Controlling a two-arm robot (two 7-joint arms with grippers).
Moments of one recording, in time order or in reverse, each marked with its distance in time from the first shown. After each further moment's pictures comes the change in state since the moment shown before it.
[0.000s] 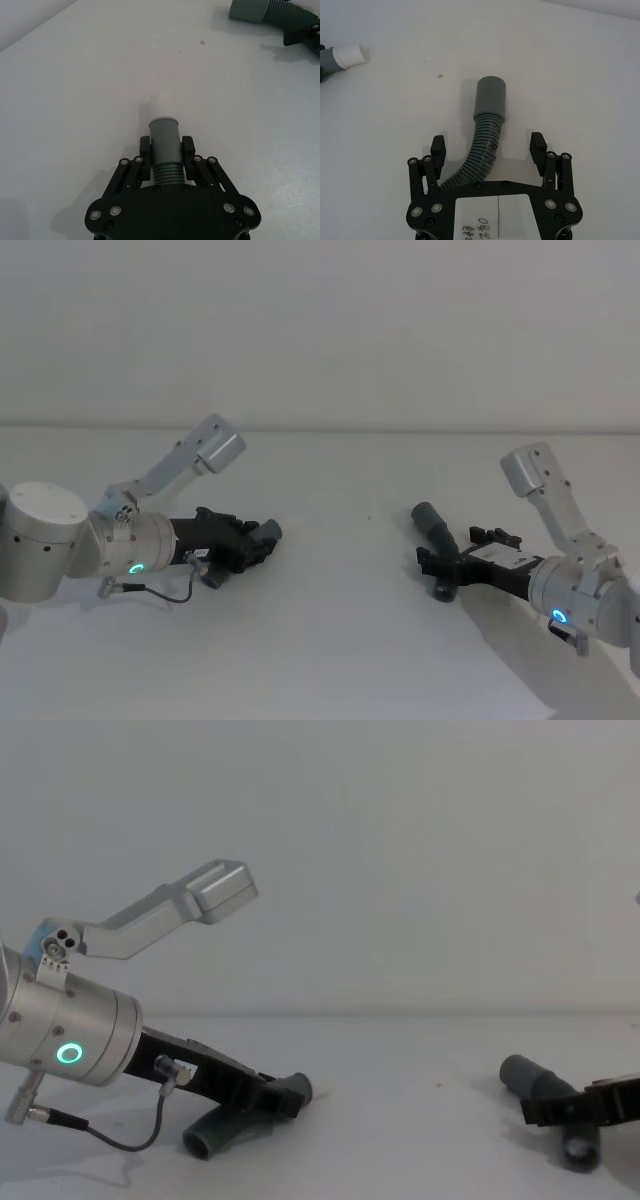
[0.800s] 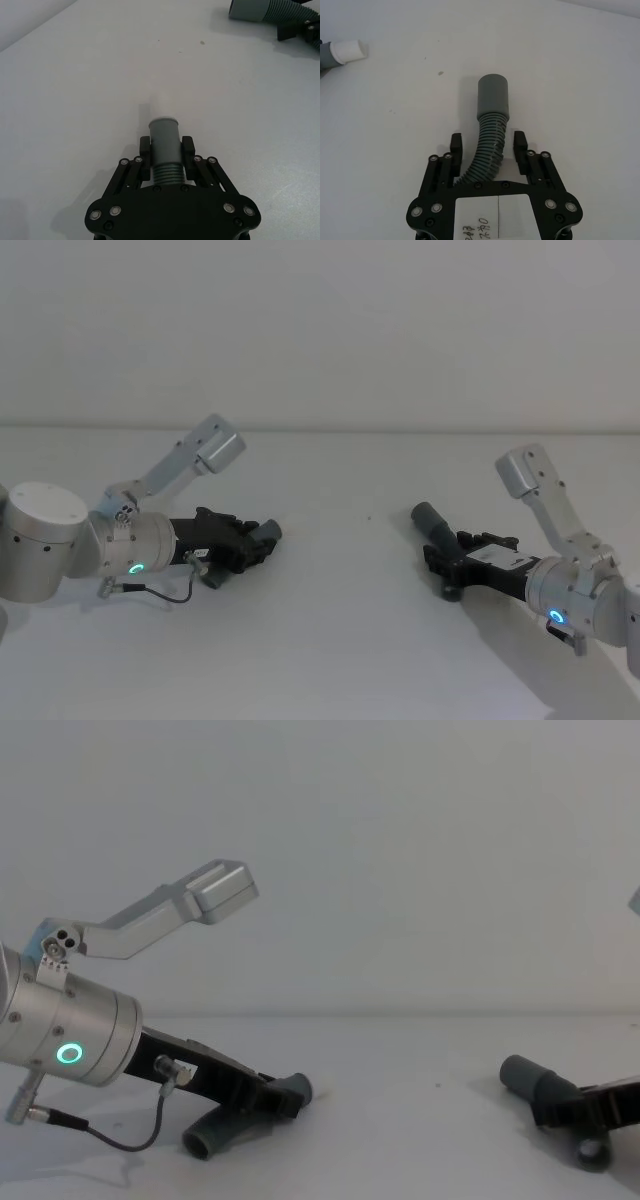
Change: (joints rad) left arm 0.000 0.000 0.000 0.000 0.000 0.000 0.000; right arm 0.008 -0.003 -0.008 0.011 -0.017 0.005 0.010
